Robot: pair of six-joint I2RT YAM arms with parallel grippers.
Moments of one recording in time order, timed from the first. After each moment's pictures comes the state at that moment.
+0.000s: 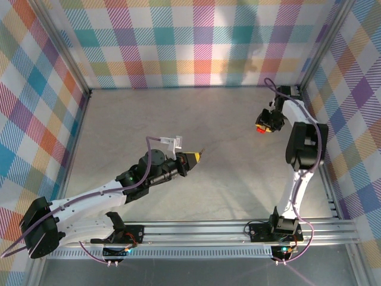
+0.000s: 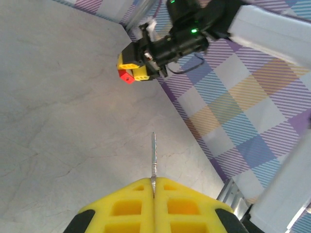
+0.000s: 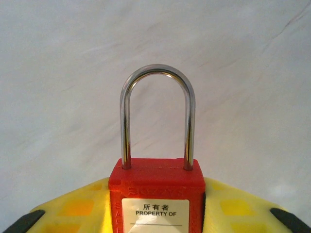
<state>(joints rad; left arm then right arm) -0.95 1.06 0.64 0.20 0.00 -0.71 -0.07 2.01 1.61 -0.84 -0.29 0.34</state>
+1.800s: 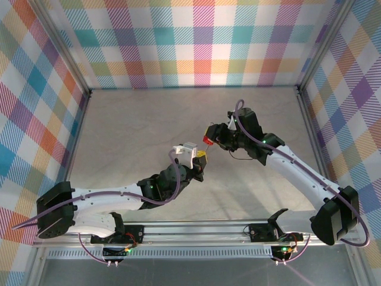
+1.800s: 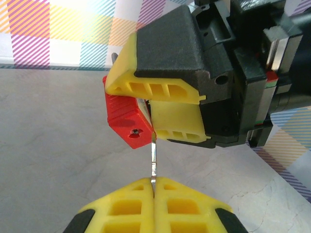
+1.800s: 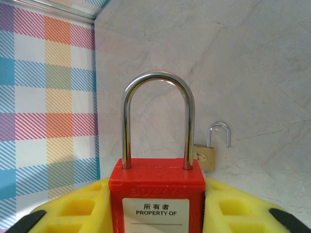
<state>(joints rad) -1.20 1.25 0.69 0.39 -0.57 -0.44 0.59 1.27 1.07 -0.41 -0.30 0.99</state>
